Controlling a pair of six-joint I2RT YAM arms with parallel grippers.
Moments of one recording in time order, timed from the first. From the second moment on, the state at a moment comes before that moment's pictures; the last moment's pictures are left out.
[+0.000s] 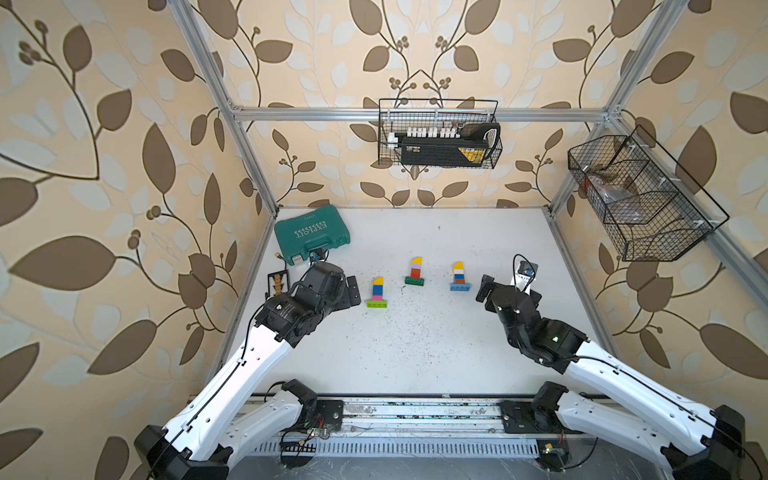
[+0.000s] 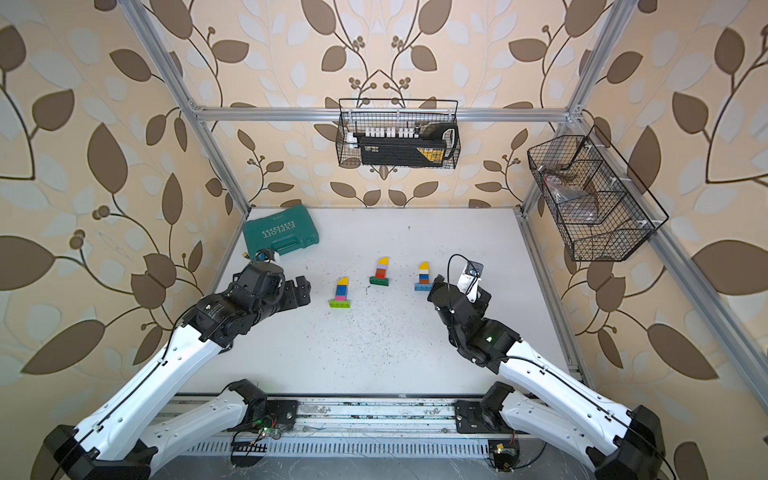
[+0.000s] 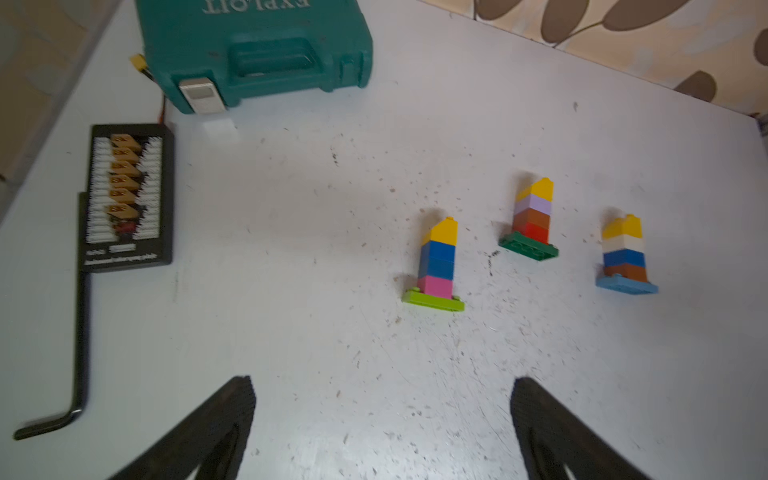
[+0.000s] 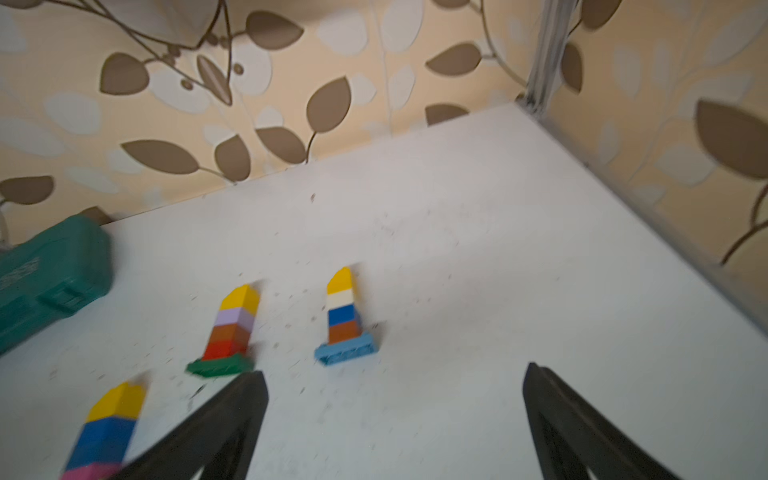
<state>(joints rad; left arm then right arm) -0.55 0.94 0.96 -0.87 -0.35 -0.62 0.74 0.90 0.65 -0.34 0.94 0.63</state>
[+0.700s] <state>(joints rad) -0.11 1.14 0.58 -0.16 -0.61 -0.30 0.33 0.93 0.22 0.39 0.92 0.13</state>
